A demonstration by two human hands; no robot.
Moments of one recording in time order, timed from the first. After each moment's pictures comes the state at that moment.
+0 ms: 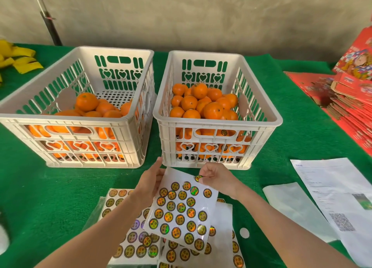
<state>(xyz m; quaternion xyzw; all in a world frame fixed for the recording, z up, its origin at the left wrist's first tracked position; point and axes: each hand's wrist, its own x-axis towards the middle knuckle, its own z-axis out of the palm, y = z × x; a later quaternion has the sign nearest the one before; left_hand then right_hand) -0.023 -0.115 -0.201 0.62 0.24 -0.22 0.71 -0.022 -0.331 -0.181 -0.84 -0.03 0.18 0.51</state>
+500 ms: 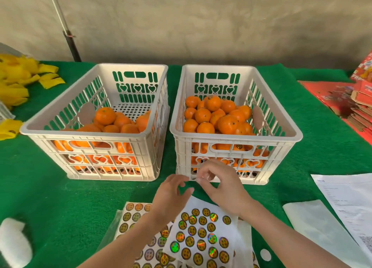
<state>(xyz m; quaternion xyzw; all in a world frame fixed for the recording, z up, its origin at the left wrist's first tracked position) -0.042 -0.116 -0.178 0.92 -0.07 0.04 0.39 -0.040 -0.284 -0.118 -0.86 -0.25 -0.09 0.44</state>
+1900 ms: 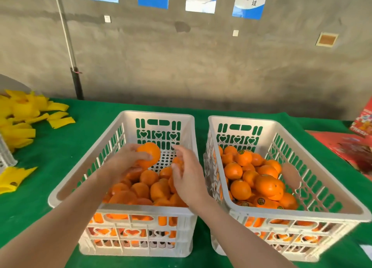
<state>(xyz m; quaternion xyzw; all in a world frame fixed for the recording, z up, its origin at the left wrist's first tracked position) 0.156 0.120 -0.037 0.74 0.06 -0.09 0.67 0.109 -0.070 -0.056 -0.86 -0.16 -0.20 0.43</state>
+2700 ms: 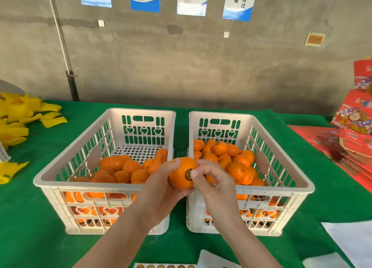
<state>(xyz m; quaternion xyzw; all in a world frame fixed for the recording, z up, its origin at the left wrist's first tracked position) 0.009 -0.048 -0.016 0.42 -0.04 -0.19 0.89 -0.015 -0.178 -0.019 -0.71 -0.06 -0.15 0.68</state>
